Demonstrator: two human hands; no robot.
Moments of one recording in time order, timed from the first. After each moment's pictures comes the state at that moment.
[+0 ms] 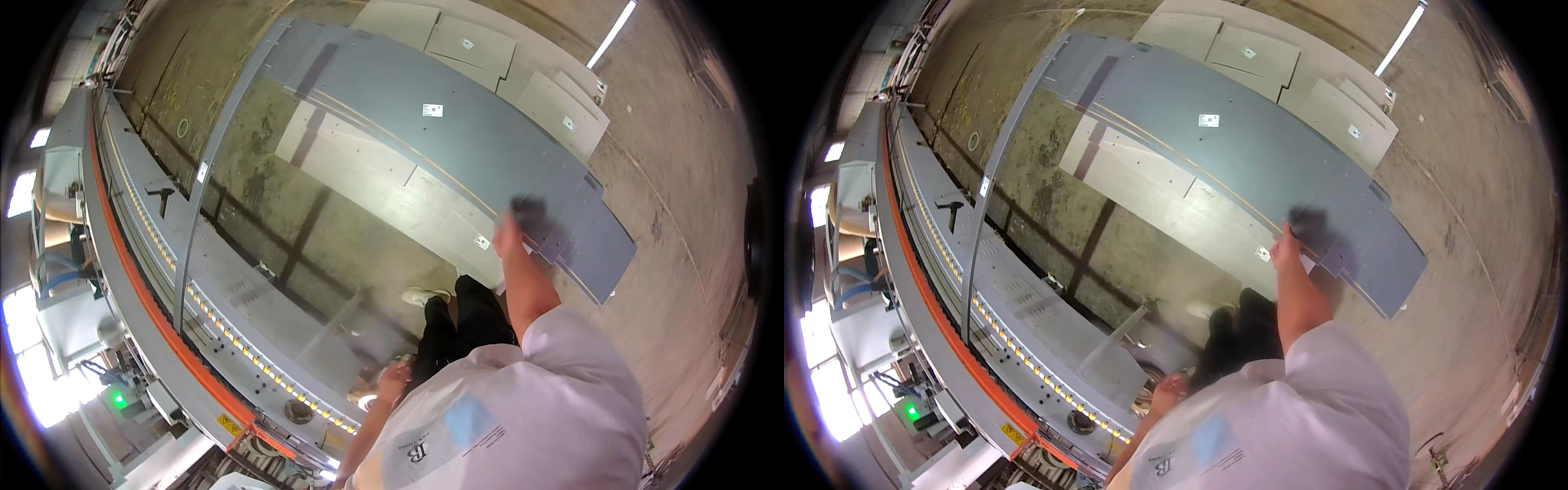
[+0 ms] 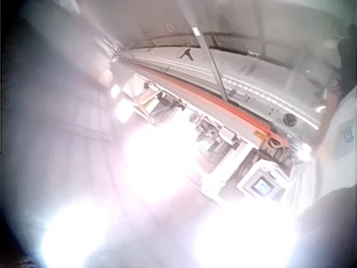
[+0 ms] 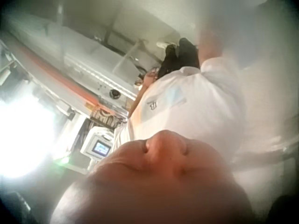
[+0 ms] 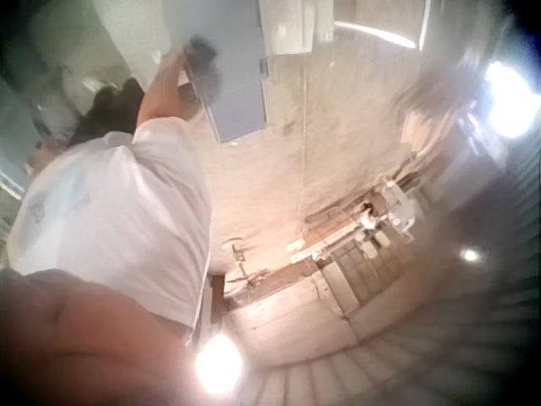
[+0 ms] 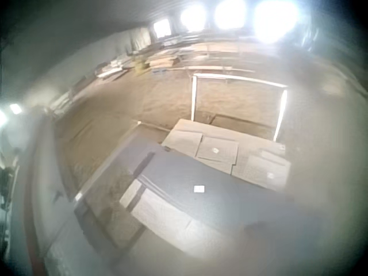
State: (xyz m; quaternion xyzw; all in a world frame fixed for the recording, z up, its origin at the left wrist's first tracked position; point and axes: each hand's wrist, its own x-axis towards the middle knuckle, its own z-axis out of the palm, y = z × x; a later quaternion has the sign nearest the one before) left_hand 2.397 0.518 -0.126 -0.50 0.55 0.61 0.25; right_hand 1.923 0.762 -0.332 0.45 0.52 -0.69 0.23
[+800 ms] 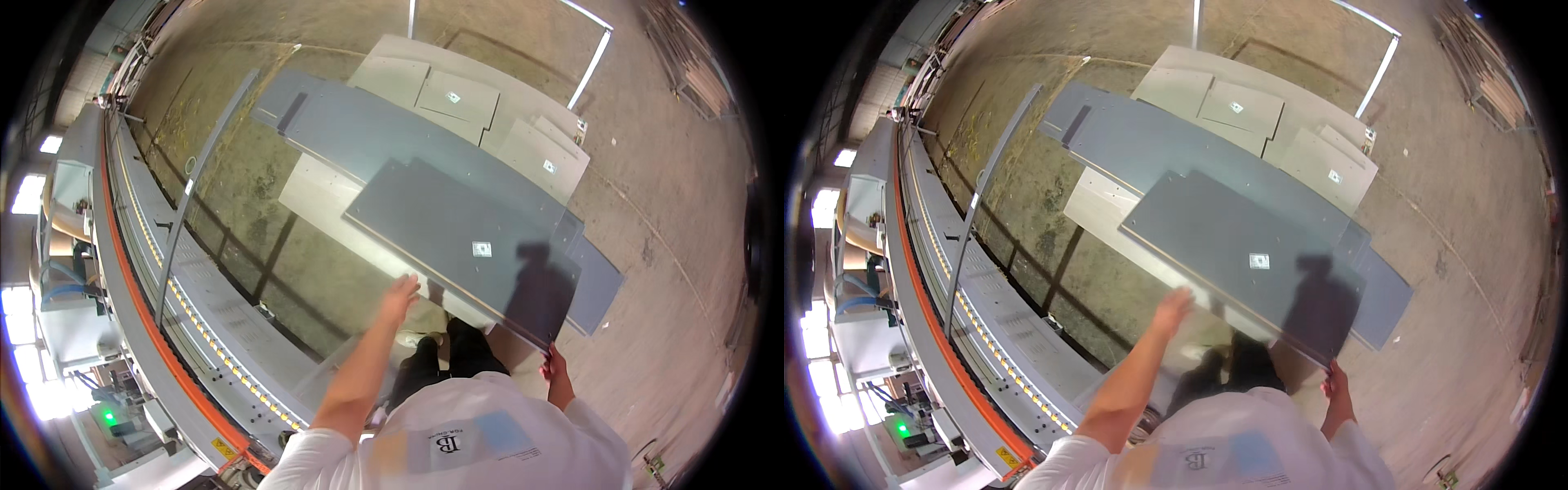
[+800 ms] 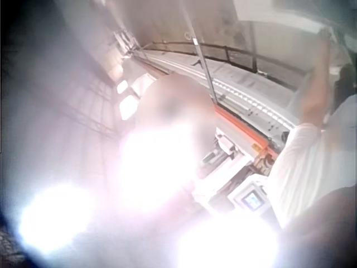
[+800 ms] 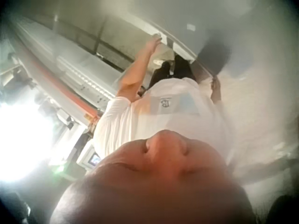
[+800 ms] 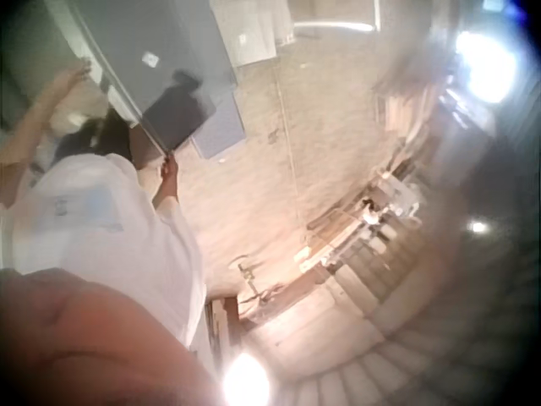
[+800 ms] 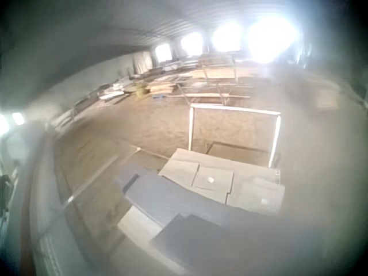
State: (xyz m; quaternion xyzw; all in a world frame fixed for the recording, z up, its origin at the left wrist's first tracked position) left_hand 2.016 0.498 -0.133 -0.43 0.47 0.76 0.13; right_hand 2.164 1.057 -0.233 0.57 0.47 -0.61 0.29
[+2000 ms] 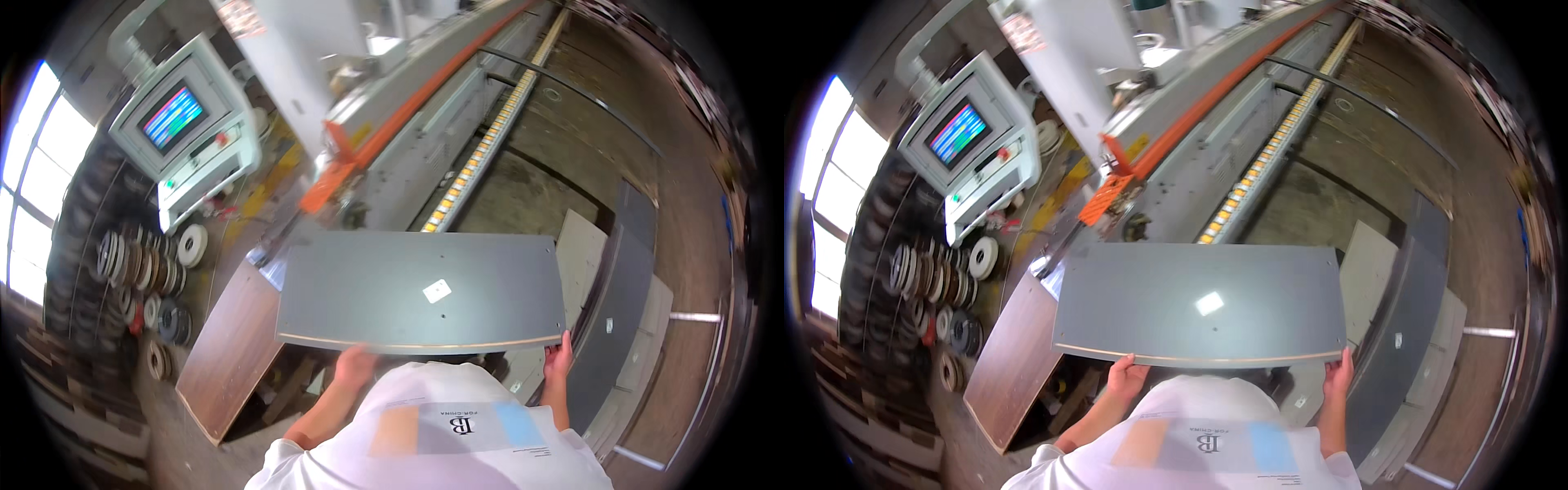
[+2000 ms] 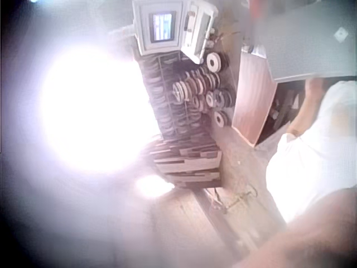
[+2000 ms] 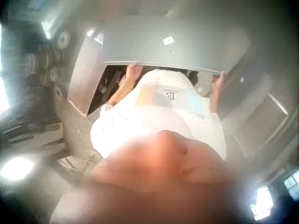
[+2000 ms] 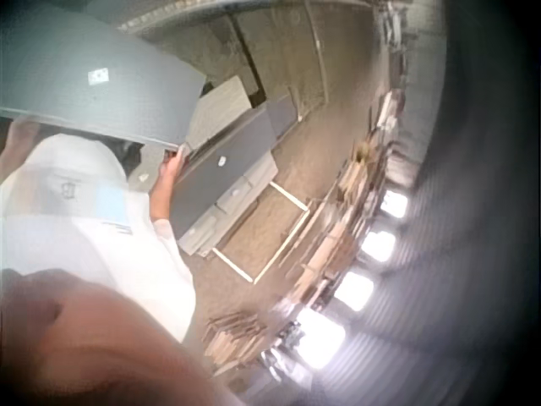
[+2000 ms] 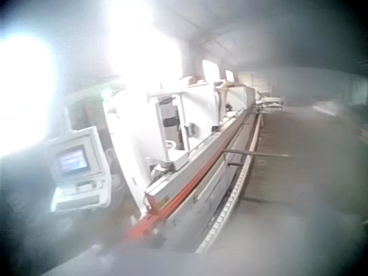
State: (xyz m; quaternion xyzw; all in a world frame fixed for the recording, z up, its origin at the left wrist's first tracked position) left_hand 2.602 0.694 -0.008 -0.32 -0.07 0.67 -0.67; right_hand 2.046 0.583 -0.036 -0.08 0.53 -0.63 0.56
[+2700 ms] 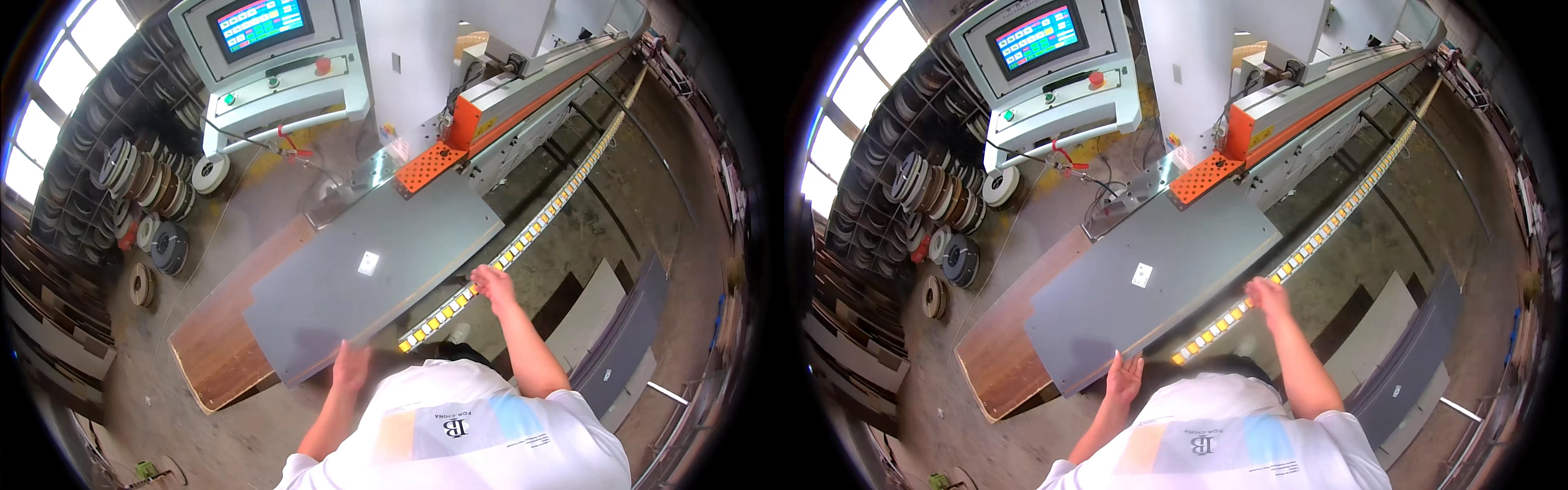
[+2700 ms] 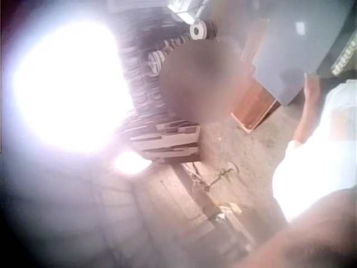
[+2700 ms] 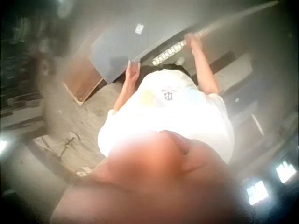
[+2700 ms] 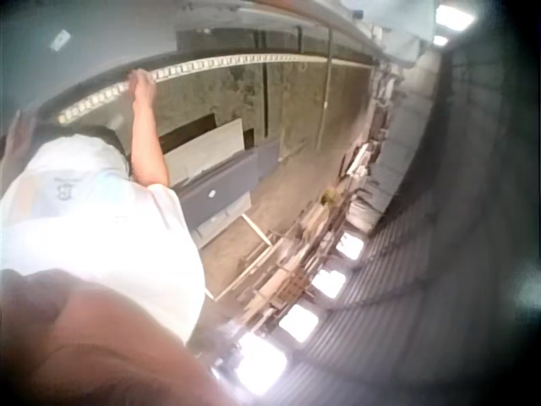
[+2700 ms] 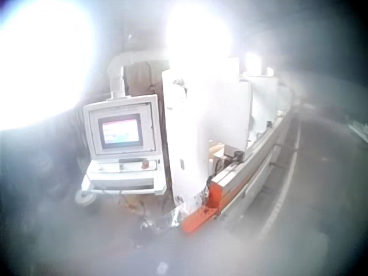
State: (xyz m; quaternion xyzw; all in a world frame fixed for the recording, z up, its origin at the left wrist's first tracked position) left_hand 2.747 0.778 -0.032 -0.33 -0.23 0.51 -0.76; right_hand 2.505 0.406 0.002 -0.36 0.55 -0.25 0.71
